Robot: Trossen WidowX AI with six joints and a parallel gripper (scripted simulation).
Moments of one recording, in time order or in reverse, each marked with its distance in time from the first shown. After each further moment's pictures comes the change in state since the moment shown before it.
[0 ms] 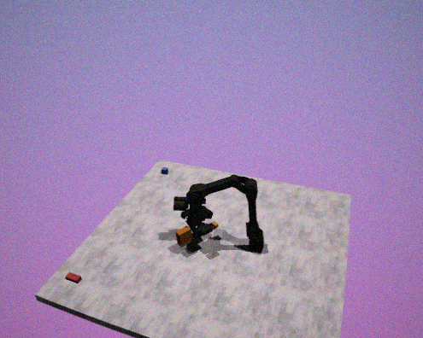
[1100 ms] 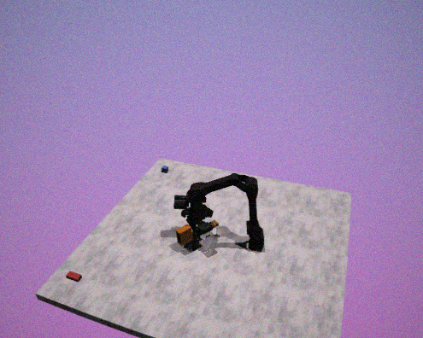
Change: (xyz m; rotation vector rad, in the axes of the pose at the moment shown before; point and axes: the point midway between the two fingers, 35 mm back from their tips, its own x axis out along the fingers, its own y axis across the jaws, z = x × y) arm 0.002 0.000 0.000 0.000 0.002 0.002
